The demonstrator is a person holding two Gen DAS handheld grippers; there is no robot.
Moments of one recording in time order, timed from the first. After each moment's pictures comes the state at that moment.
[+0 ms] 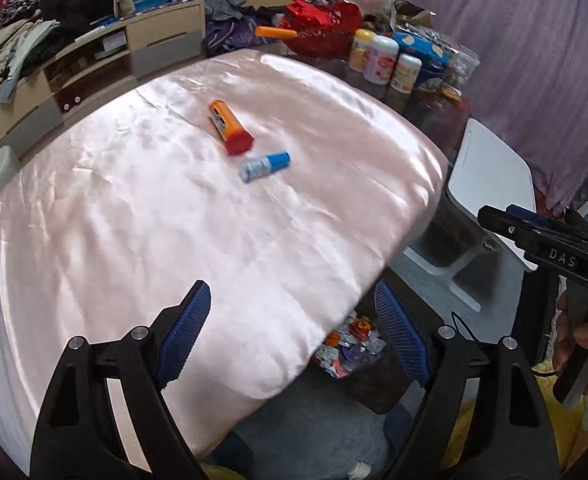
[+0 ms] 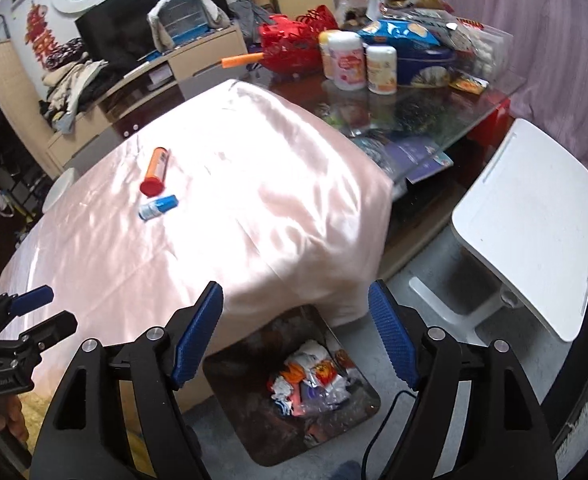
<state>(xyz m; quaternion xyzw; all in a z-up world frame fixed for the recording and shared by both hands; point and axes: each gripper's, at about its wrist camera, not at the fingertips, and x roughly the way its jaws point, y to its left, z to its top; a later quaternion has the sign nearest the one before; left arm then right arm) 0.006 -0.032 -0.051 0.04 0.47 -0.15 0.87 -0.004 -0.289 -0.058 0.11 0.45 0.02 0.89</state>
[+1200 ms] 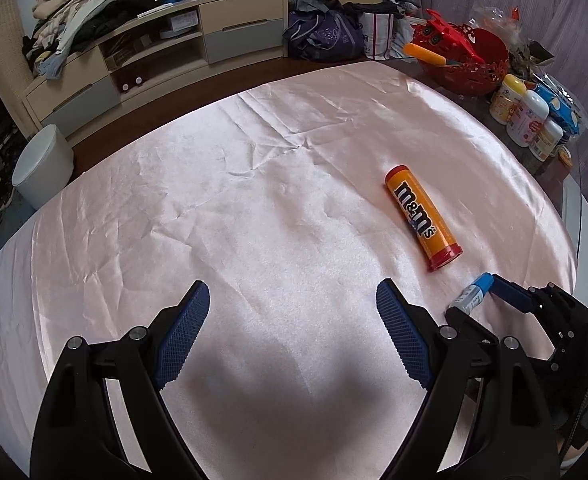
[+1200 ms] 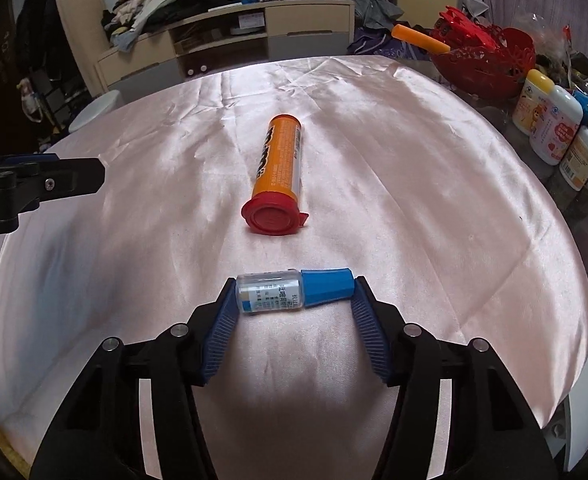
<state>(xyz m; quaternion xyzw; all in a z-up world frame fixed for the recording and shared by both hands) 0.181 0.060 -0.065 0.03 0.49 -0.05 0.87 0.142 -0.114 -0.112 -0.02 0.47 0.13 0.87</state>
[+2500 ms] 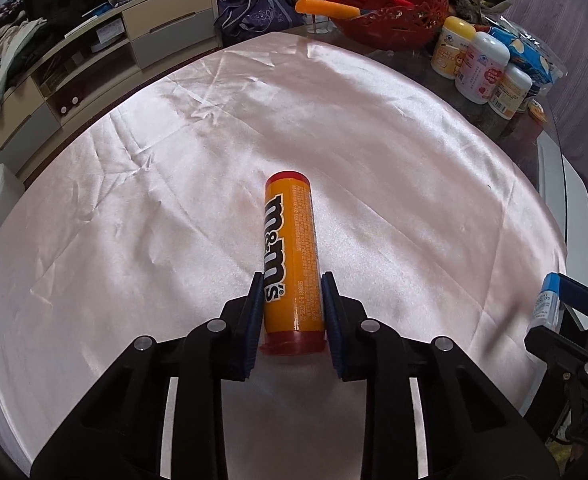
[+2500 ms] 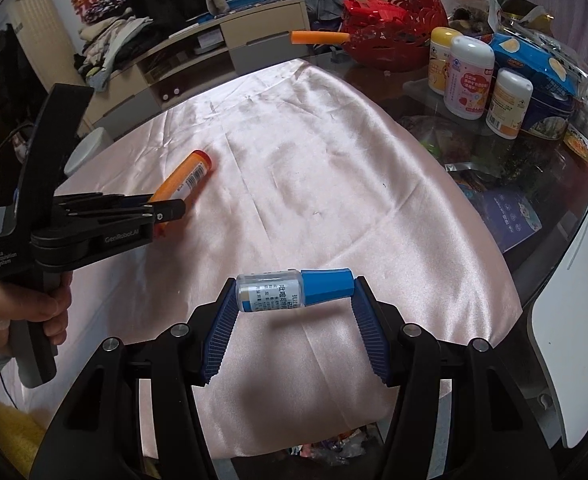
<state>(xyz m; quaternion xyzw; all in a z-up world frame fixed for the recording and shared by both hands) 0.211 -0.053 -0.098 0.07 0.51 -0.12 0.85 0.123 -0.233 -0.079 0.06 0.48 0.11 0.87</state>
